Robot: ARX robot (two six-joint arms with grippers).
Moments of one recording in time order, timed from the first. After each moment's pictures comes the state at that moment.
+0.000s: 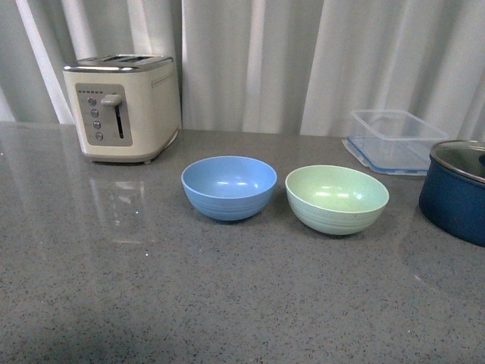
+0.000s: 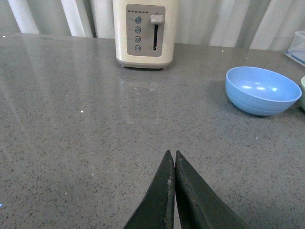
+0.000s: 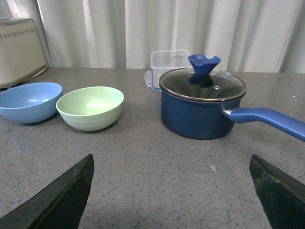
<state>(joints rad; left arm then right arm) 0.00 0.59 0.10 0.49 0.00 -0.01 0.00 0.00 0.01 0.00 0.00 0.00</state>
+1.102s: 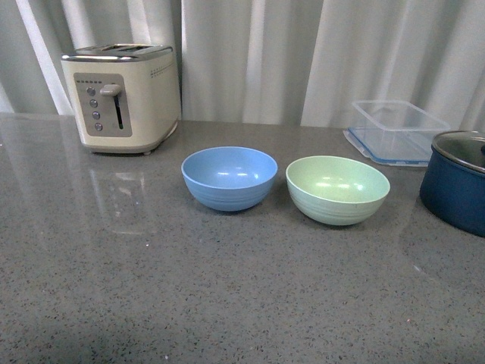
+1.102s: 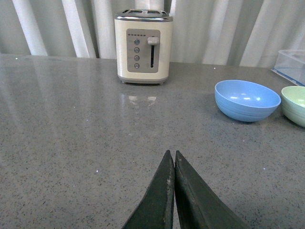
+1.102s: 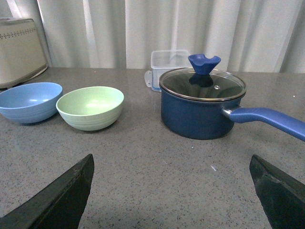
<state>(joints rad) 0.00 0.18 0.02 0.18 0.00 0.00 0.00 0.00 0.01 0.00 0.00 0.00</state>
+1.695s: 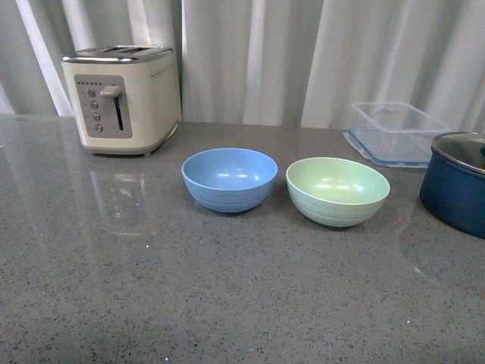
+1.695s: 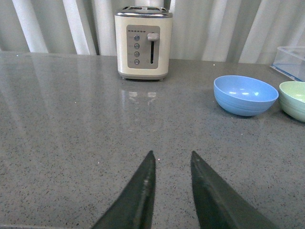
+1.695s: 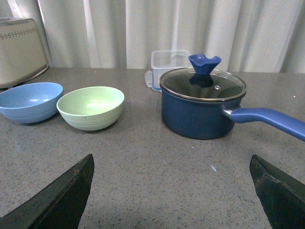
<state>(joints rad) 0.00 0.00 0.02 0.00 0.00 0.00 0.00 0.00 0.01 0.00 0.00 0.00</state>
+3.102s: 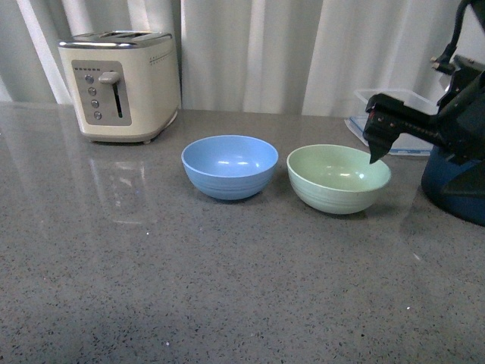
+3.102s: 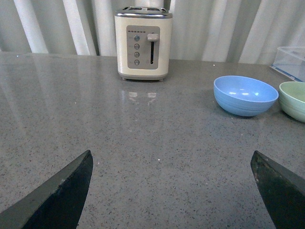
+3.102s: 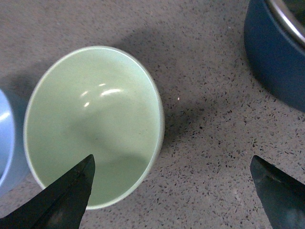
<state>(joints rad) 0.00 0.00 0.02 0.00 0.00 0.00 0.16 1.81 1.28 -0.32 0.06 0.55</state>
